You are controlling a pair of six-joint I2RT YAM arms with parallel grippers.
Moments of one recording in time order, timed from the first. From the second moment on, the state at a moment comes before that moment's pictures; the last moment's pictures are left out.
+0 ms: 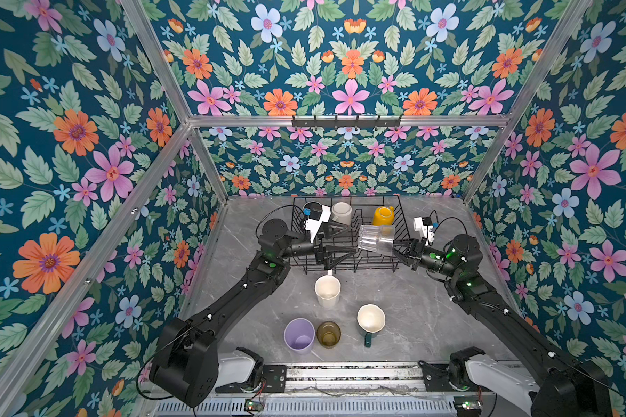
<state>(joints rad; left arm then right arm) -0.50 1.29 0.88 0.61 1.01 -0.41 0.29 1.04 0.67 0.36 -0.84 1.29</state>
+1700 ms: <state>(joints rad) -0.50 1.38 0.88 1.01 1.16 -0.72 0.49 1.25 0.80 0.60 -0.93 1.34</state>
